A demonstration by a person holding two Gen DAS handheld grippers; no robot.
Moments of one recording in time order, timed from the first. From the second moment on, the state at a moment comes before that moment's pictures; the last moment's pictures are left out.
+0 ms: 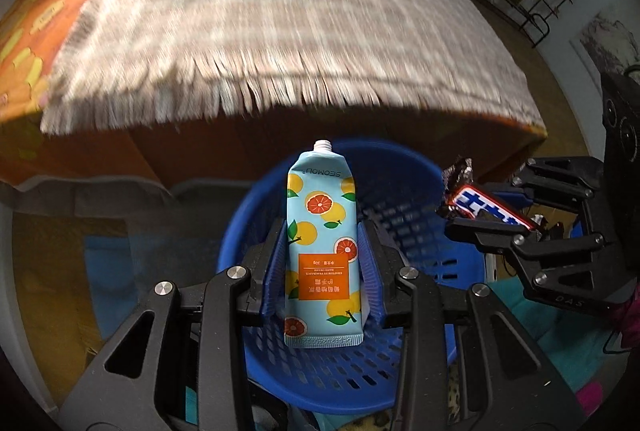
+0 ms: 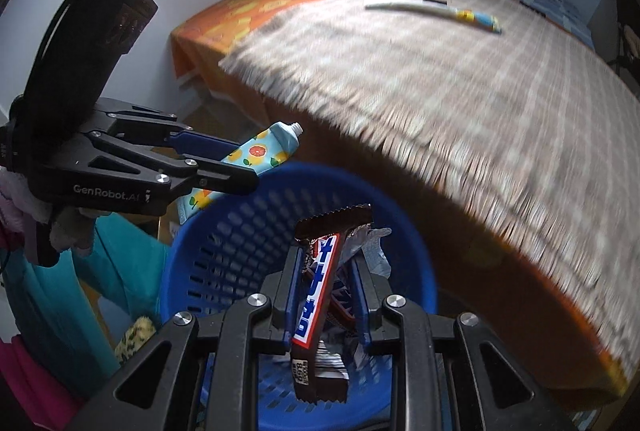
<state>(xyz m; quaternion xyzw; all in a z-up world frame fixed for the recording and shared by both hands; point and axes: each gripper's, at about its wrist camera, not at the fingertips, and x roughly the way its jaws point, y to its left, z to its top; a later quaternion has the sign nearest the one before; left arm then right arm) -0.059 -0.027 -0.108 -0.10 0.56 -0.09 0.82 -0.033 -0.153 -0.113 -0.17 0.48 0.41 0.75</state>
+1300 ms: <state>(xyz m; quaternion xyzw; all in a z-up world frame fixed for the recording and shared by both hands) -0.069 -0.036 -0.139 -0.09 0.58 -0.08 0.80 -0.047 -0.160 -0.139 -0.20 0.49 0.37 0.76</state>
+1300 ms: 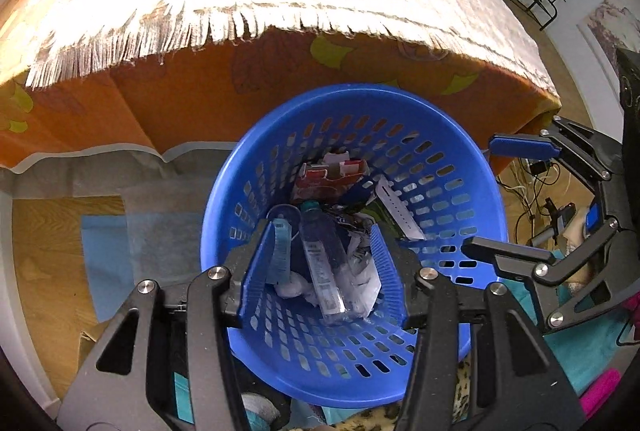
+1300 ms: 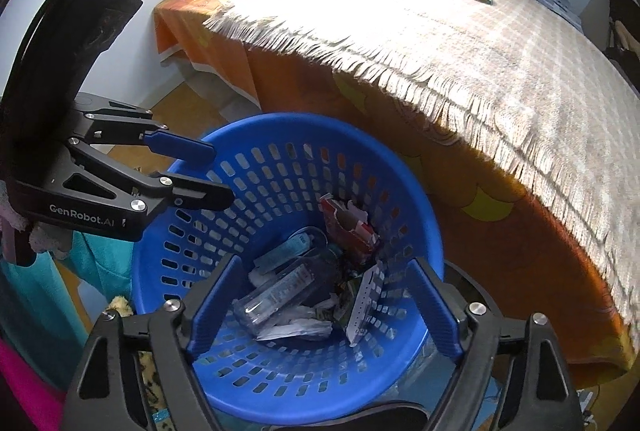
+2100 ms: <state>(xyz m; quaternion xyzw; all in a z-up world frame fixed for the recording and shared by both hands) -0.021 -0.011 -0.095 -0.10 0.53 -0.07 0.84 -0.016 -0.166 -0.106 -0.19 0.46 0.31 0.81</state>
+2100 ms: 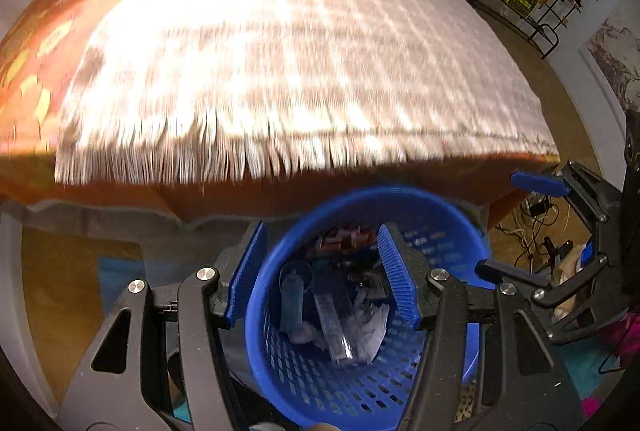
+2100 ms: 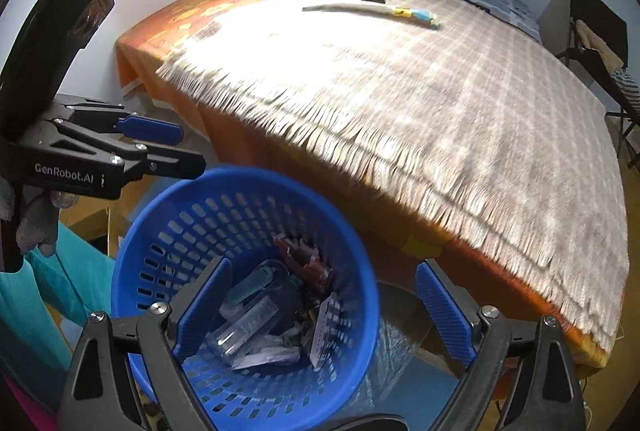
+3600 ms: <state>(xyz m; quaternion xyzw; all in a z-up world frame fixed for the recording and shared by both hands) 0.236 0.100 -0.043 -0.10 0.46 -0.03 0.88 0.193 -0.124 -0.040 -0.08 0.43 0.29 0.85</state>
